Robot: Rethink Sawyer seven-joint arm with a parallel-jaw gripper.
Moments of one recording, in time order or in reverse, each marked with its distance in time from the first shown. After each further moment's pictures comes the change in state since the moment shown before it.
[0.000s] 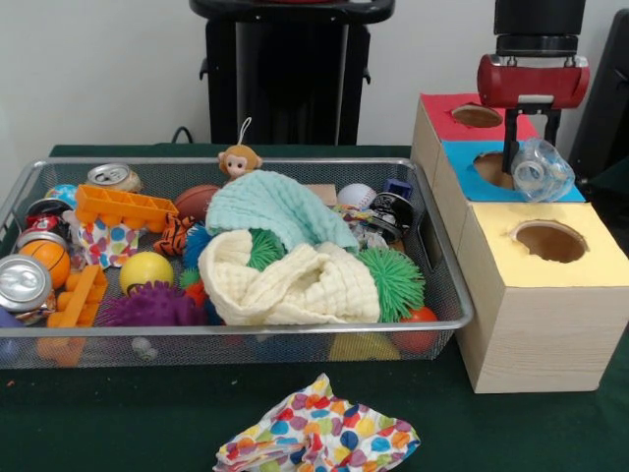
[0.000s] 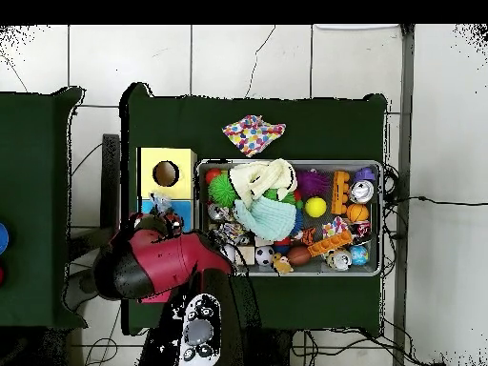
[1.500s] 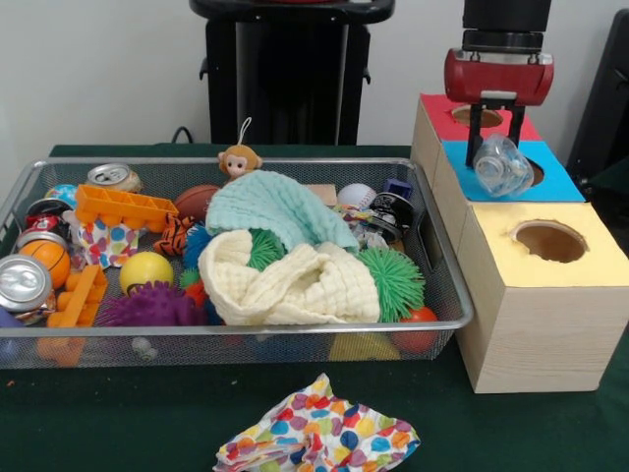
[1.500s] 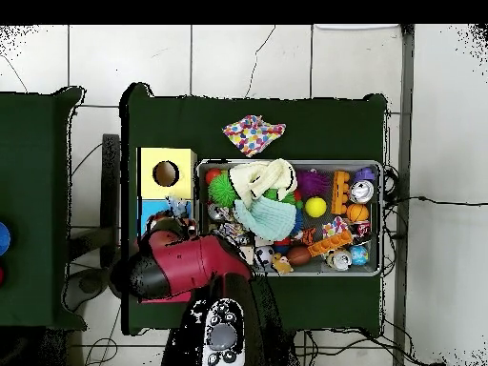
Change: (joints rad) arm -0.052 -0.021 -0.003 0.035 0.000 0.024 0.000
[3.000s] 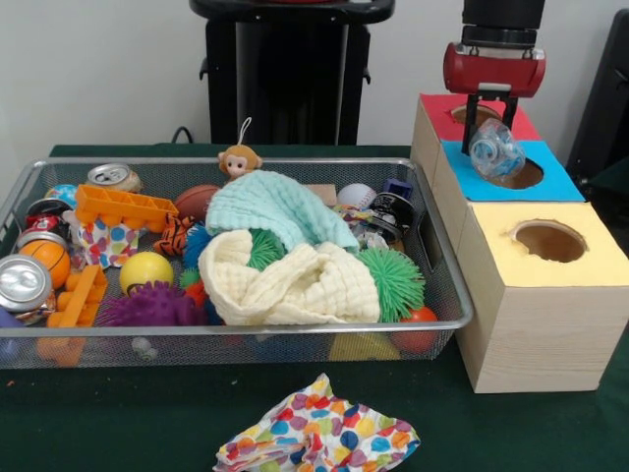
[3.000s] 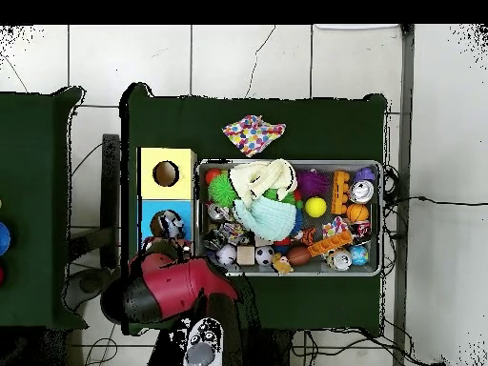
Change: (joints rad) arm 0.080 0.002 -0.058 0.081 0.000 -0.054 0.000
